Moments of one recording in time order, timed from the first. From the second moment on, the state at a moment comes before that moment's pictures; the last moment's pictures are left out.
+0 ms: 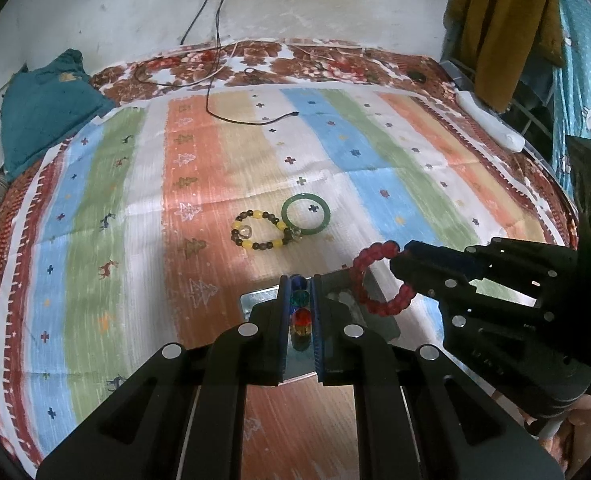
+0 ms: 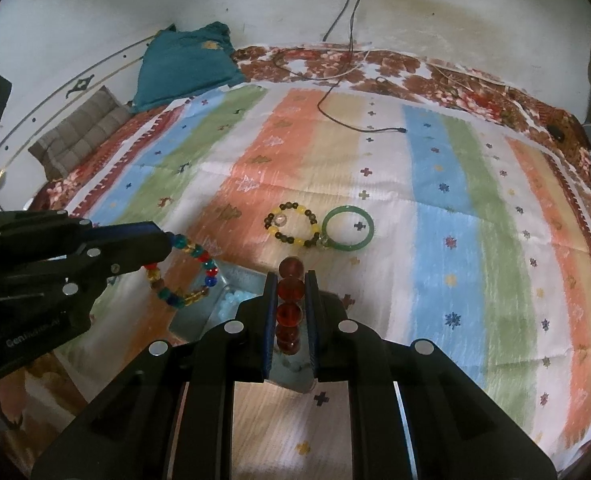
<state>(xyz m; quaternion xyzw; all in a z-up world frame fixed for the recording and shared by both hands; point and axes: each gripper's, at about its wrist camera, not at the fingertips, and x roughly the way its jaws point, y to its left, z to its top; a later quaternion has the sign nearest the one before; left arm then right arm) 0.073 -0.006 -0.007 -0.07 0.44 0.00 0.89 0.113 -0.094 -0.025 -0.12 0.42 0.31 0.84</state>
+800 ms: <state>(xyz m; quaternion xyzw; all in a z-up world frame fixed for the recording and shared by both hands) 0.082 0.027 -0.018 -0.11 0.47 0.05 0.87 0.133 -0.105 -0.034 -0.11 0.46 0.26 0.84</state>
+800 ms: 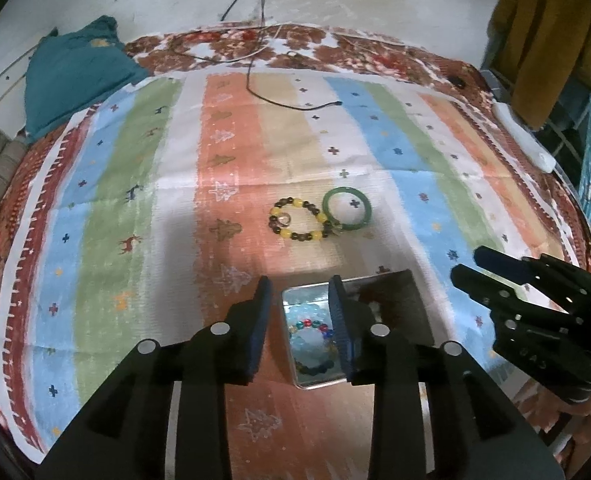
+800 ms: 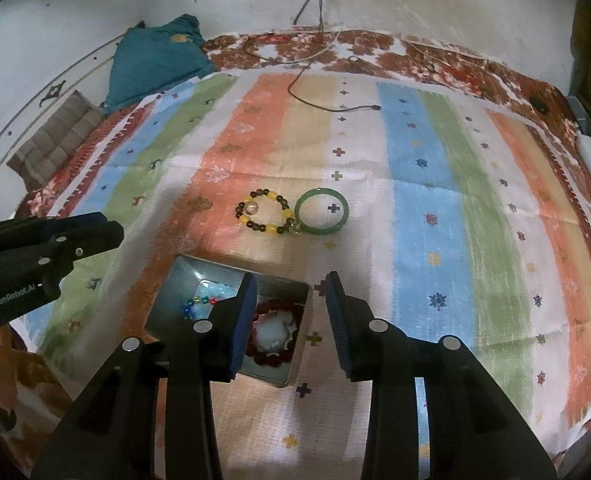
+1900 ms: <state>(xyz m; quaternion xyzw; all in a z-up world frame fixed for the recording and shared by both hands) 0.166 0.055 -0.065 -0.06 0.53 0.11 0.84 0.214 -0.096 -0.067 -0.13 0.51 0.20 0.83</state>
